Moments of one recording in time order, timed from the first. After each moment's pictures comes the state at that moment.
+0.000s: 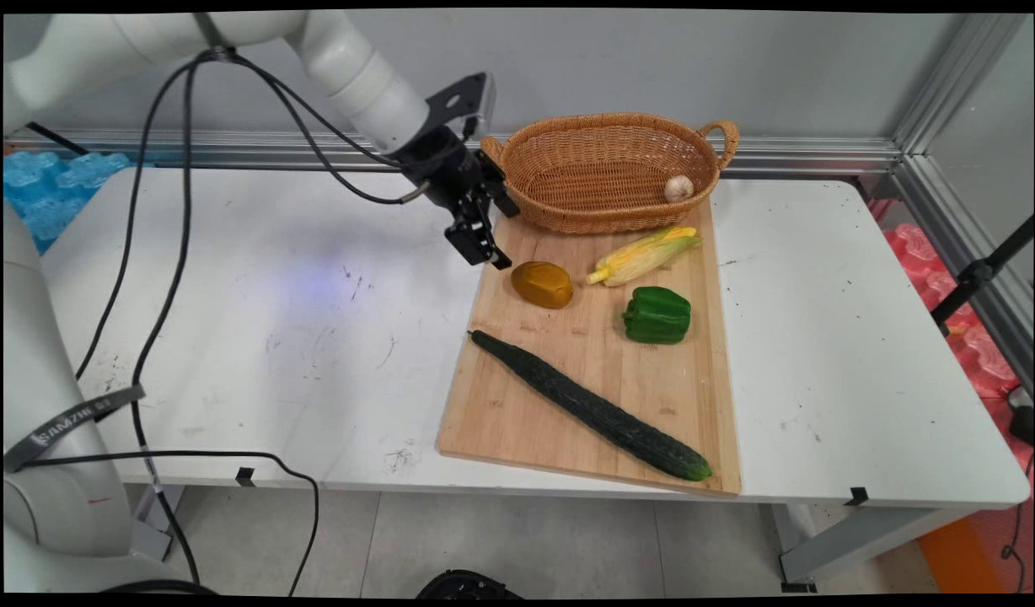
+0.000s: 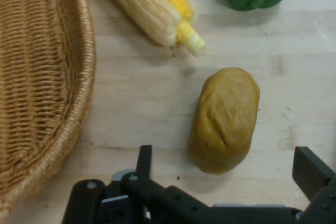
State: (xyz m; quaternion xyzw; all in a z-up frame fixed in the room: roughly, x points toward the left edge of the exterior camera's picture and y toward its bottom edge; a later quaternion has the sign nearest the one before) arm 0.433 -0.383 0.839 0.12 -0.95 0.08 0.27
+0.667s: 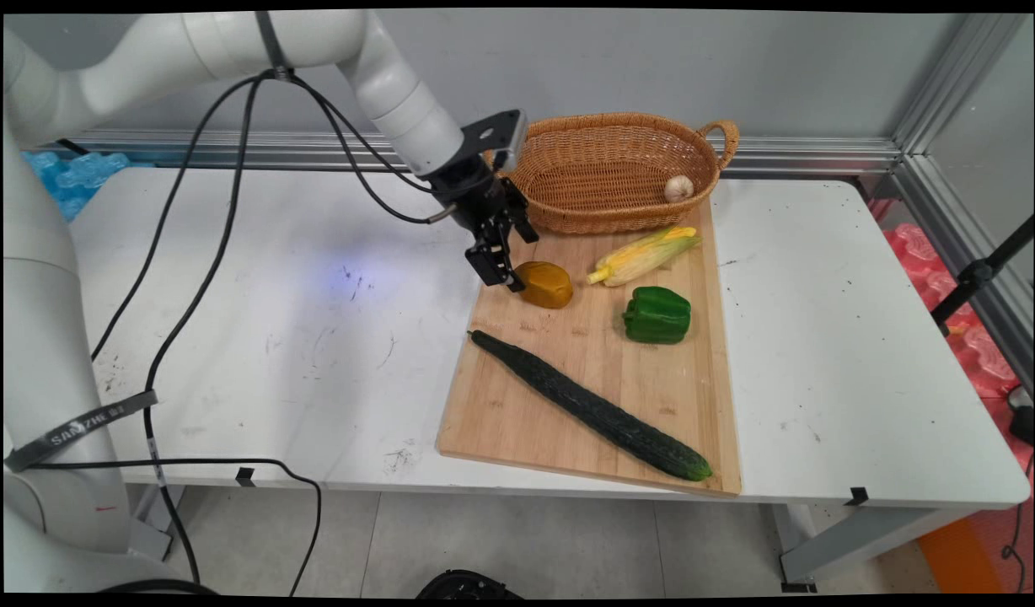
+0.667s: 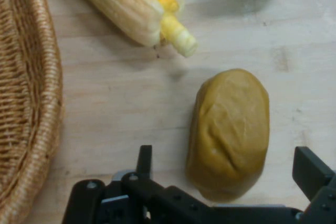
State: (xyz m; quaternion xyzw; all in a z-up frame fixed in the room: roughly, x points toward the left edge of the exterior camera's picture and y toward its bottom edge) arm 0.409 -0.412 0.803 0.08 -0.96 0.05 0.26
